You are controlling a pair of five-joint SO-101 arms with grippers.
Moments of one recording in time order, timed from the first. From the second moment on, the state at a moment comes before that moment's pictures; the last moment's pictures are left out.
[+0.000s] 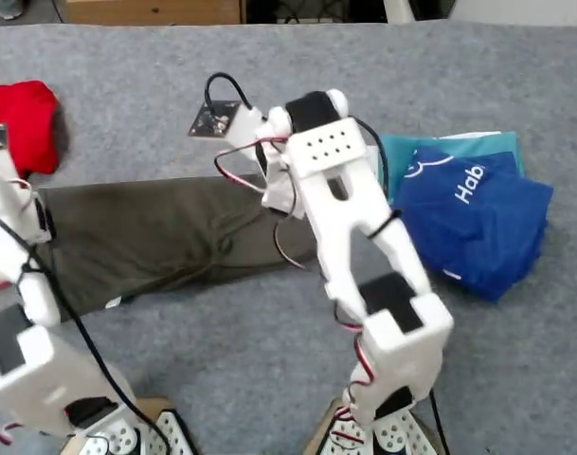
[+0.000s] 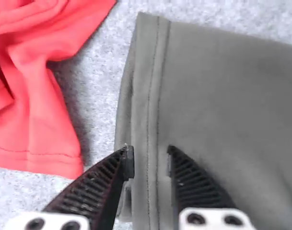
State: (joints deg) left arm -38.5 7.5 11.6 64.9 -16.7; right arm -22.2 15.4 -18.5 96.7 46.6
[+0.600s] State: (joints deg) left arm -41.6 51.4 -41.4 86.1 -16.0; right arm -22.2 10.1 -10.1 94.6 47.8
